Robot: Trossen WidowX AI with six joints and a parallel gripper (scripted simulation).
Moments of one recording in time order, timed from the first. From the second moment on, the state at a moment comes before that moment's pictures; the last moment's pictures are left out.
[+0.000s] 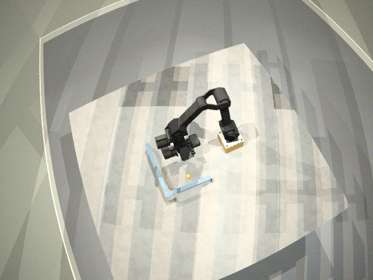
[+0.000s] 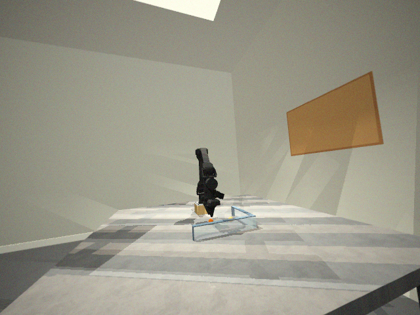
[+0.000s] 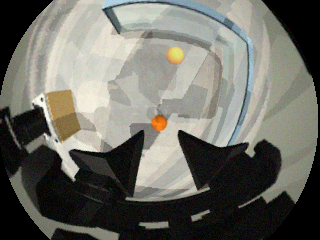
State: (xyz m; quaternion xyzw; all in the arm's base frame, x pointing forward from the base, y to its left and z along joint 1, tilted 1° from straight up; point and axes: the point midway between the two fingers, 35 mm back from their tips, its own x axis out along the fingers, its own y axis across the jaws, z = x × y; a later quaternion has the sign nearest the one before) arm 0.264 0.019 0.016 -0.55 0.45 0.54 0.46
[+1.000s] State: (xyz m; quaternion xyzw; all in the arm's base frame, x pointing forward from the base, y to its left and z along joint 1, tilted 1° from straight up) arm 0.263 0.020 -0.019 -0.55 0.45 0.54 0.46
